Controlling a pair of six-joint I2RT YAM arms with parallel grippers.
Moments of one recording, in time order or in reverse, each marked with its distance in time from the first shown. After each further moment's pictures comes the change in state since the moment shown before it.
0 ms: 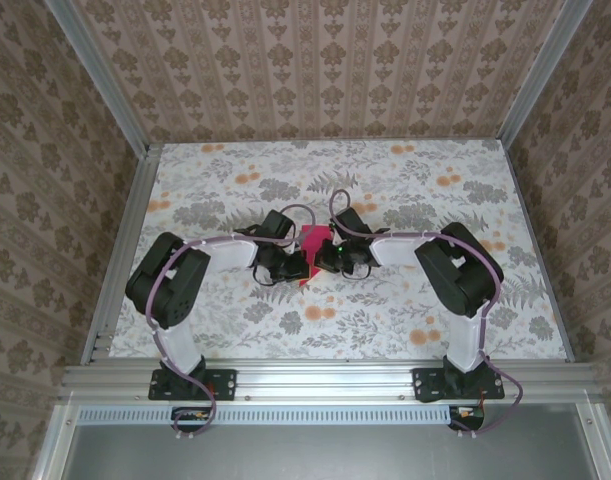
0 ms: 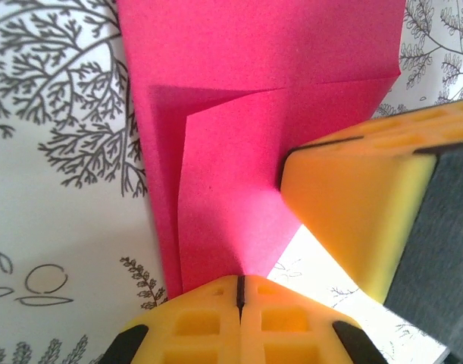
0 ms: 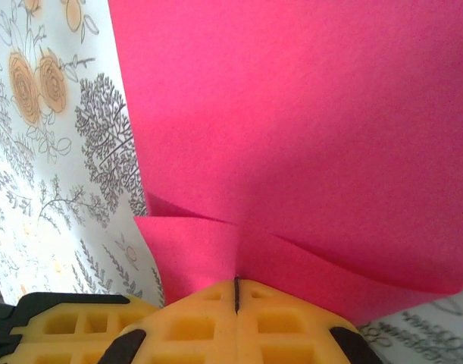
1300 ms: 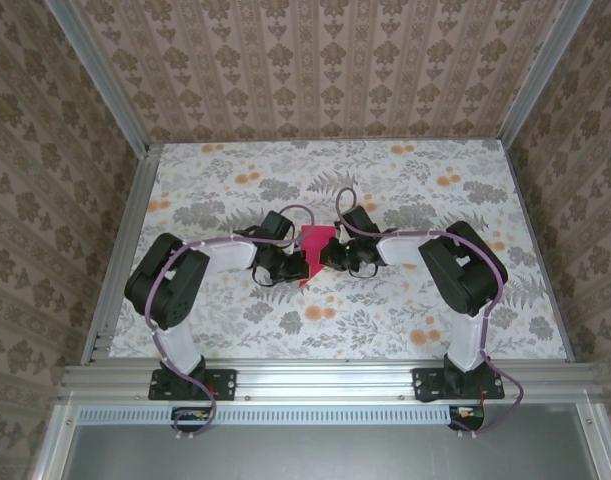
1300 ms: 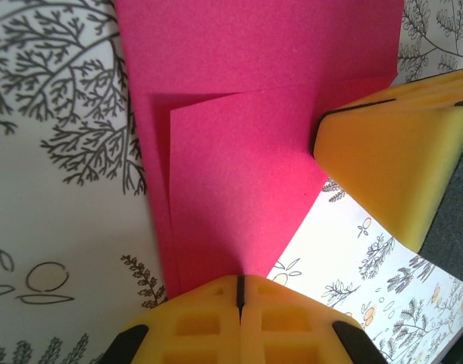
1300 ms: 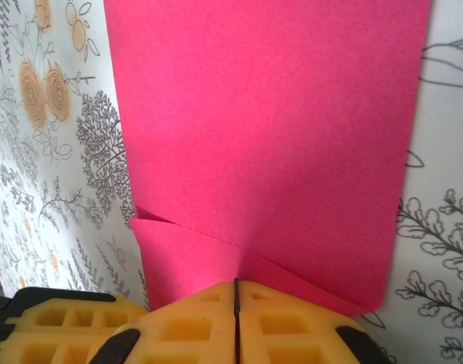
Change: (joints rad) left arm 0.000 -0.007 -0.013 0.017 0.004 -0.007; right arm -0.038 -0.007 -0.036 0.046 -0.042 -0.060
